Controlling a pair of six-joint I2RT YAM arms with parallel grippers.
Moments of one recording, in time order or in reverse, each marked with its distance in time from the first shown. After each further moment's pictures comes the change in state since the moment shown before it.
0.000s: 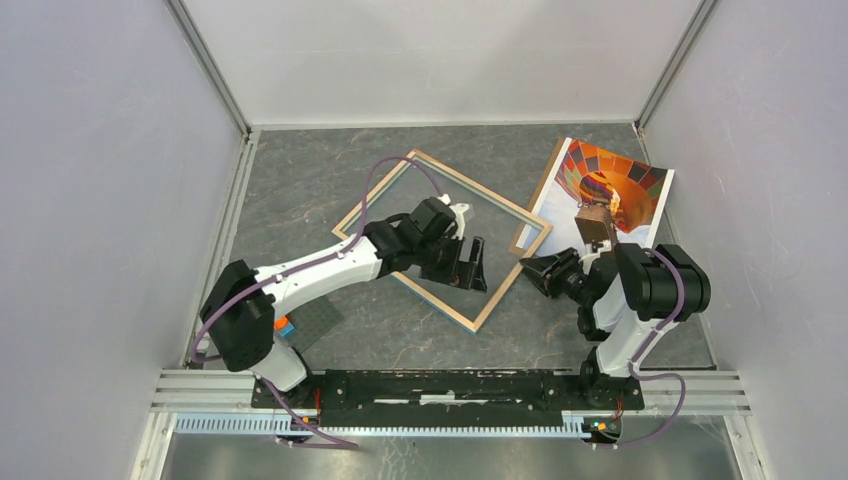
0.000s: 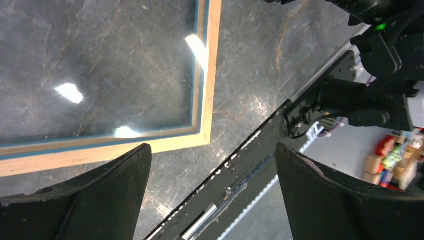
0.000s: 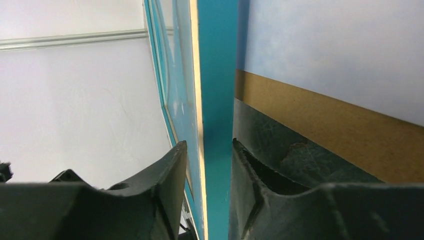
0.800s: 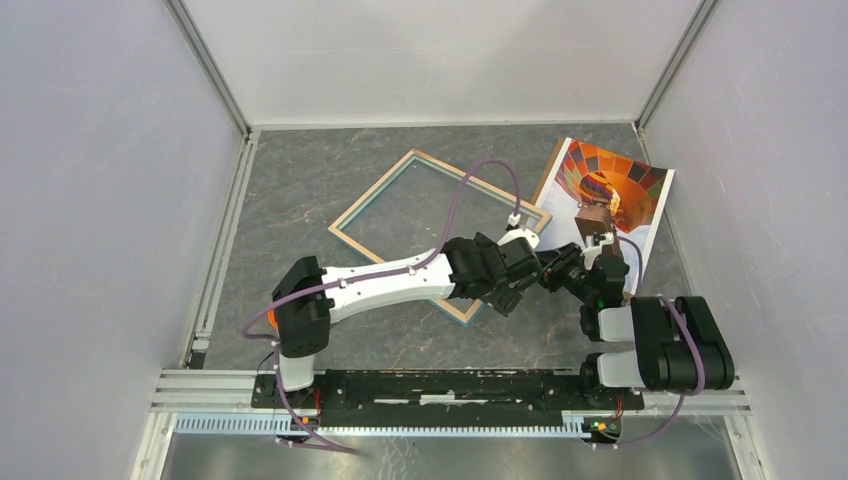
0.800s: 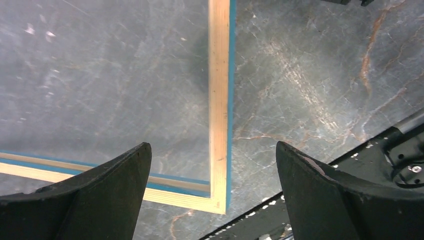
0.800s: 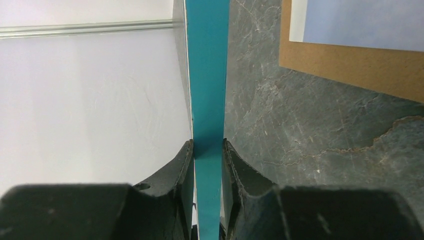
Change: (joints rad) left arm -0.348 0.321 0.463 -0.365 -0.650 0.143; right arm 0.045 -0.370 0.001 -0.269 0.008 0.093
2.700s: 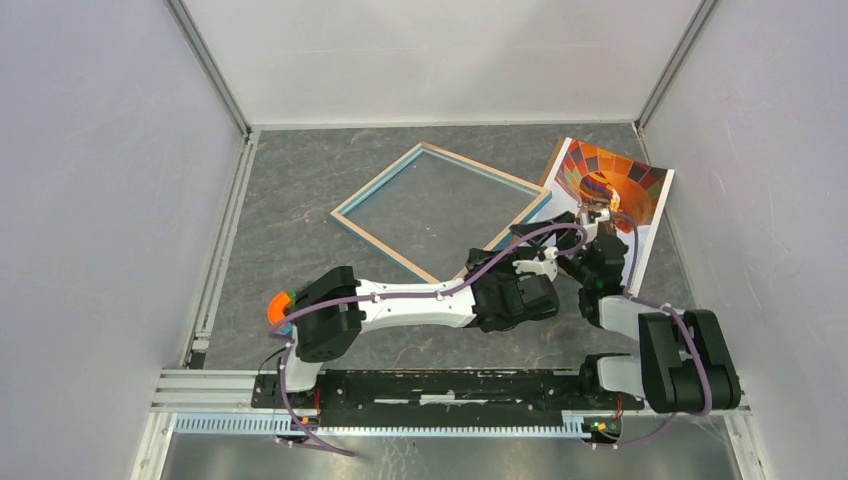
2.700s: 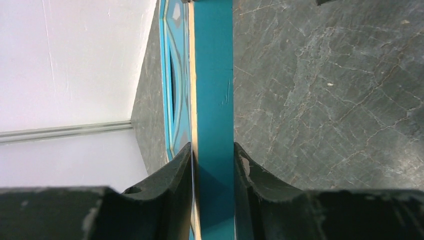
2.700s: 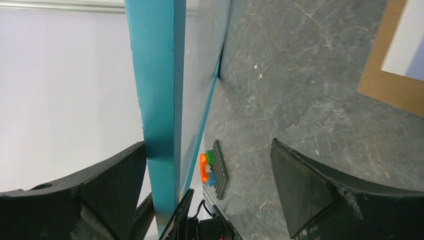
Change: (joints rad) left arm -0.119 0.111 -0.044 0.197 -0.694 0.586; right arm 0.053 -0.160 0.137 -0.221 0.011 -0.006
